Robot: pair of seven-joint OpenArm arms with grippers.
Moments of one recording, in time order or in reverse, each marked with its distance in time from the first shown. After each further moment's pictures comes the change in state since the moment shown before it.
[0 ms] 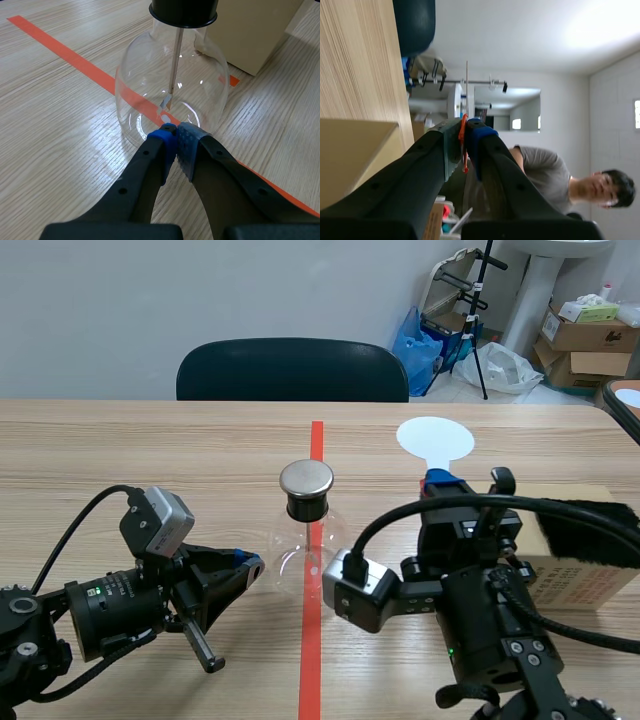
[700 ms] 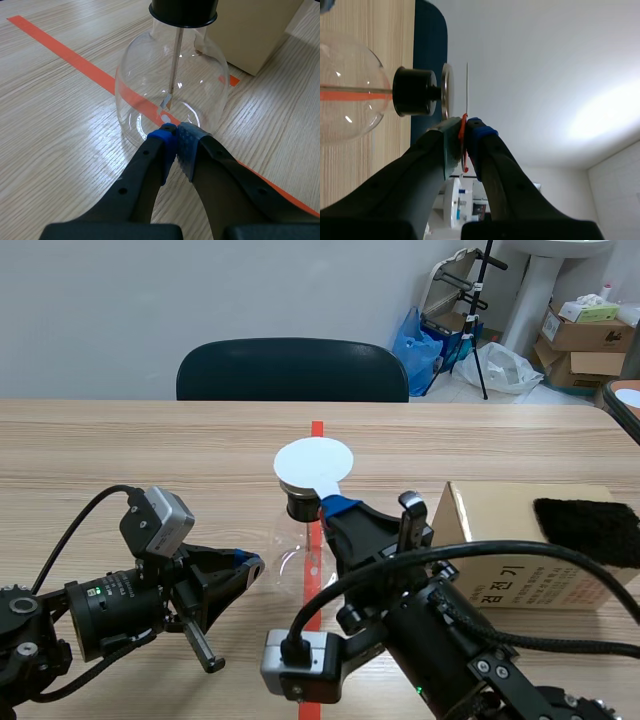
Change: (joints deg) left arm 0.0 0.0 0.0 0.0 0.0 0.0 0.0; right arm 0.0 0.0 0.0 0.0 -0.2 0.0 25.8
